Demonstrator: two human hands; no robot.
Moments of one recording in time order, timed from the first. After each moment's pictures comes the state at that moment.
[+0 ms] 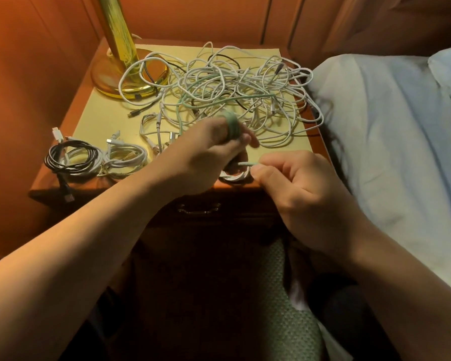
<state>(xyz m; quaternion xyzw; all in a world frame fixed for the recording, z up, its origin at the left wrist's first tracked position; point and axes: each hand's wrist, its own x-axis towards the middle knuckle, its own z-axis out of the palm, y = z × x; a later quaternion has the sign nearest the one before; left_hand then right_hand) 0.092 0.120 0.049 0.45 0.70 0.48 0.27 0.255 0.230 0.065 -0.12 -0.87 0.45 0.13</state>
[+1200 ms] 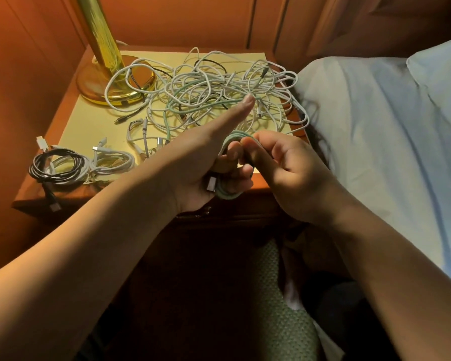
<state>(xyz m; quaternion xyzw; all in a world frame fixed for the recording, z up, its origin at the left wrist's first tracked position) 0.133 0.133 0.091 0.12 0.57 0.65 0.50 0.239 0.257 0.060 -0.09 -0.87 0.48 0.13</state>
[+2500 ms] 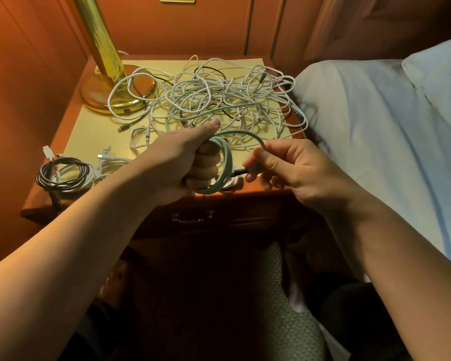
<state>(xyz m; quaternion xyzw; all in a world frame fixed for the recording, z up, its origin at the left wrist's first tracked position) 0.089 0.120 0.060 0.21 0.55 0.62 0.51 0.240 0.280 0.052 -0.12 -0.76 0.63 0.06</state>
